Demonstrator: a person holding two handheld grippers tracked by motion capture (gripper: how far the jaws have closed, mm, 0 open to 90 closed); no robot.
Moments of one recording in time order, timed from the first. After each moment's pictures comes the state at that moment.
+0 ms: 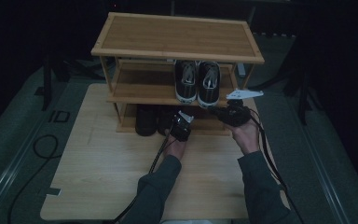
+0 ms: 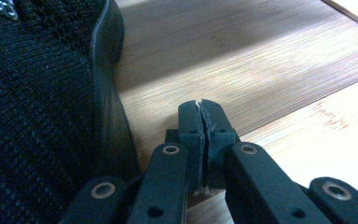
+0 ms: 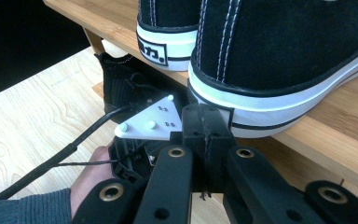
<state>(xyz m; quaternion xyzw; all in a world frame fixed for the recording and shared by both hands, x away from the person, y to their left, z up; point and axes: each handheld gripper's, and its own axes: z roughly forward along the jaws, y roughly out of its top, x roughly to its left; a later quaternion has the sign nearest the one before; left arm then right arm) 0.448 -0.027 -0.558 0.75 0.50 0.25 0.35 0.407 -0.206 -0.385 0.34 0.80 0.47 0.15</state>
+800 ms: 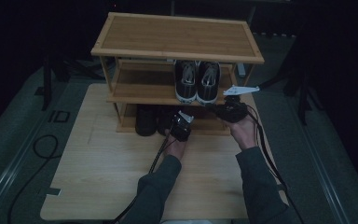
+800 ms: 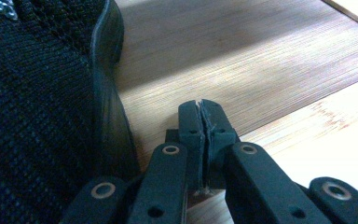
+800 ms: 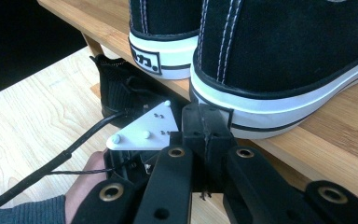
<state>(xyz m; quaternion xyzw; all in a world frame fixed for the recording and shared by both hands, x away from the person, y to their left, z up) 0.448 -0.027 -0.558 0.76 0.50 0.25 0.35 0.420 -0.200 -0.383 0.34 0.81 0.46 0.14</state>
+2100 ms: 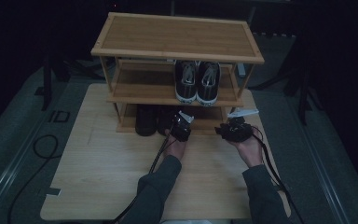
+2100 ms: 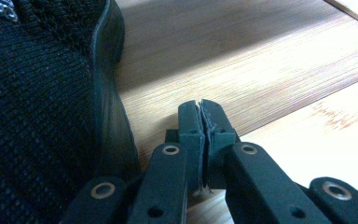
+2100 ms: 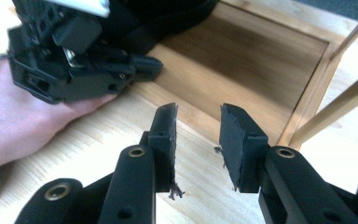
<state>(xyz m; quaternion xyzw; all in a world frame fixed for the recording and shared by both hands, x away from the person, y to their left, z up) 0.447 -0.028 -0.558 0.76 0.50 0.25 0.34 0.404 -0.234 -0.457 0.41 0.82 0.36 0.17</state>
